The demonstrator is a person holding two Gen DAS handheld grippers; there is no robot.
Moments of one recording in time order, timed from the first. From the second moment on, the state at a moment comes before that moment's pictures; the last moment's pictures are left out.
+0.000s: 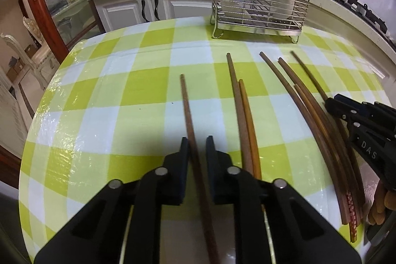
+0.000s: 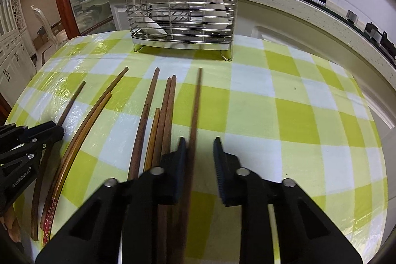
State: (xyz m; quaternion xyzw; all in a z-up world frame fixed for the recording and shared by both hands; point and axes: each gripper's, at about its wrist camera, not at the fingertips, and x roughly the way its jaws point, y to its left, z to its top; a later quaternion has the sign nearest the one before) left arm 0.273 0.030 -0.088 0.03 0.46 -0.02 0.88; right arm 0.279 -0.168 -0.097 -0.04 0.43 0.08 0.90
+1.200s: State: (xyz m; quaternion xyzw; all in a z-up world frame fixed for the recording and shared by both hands) left arm 0.212 0.036 0.026 -0.03 0.26 -0.03 0.97; right arm 0.209 -0.226 0.020 0.02 0.27 -0.01 0.96
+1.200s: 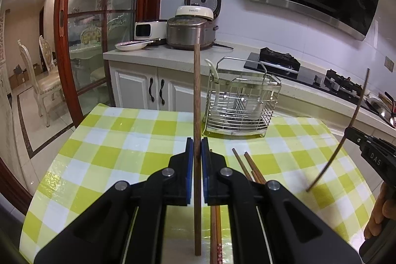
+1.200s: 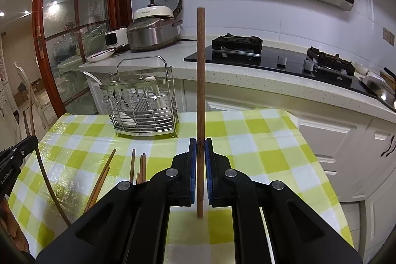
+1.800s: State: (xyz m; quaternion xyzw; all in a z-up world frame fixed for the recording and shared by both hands) left arm 0.203 0.030 0.039 -0.03 0.22 -0.03 0.97; right arm 0.206 -0.227 0.025 0.02 0.27 -0.02 0.96
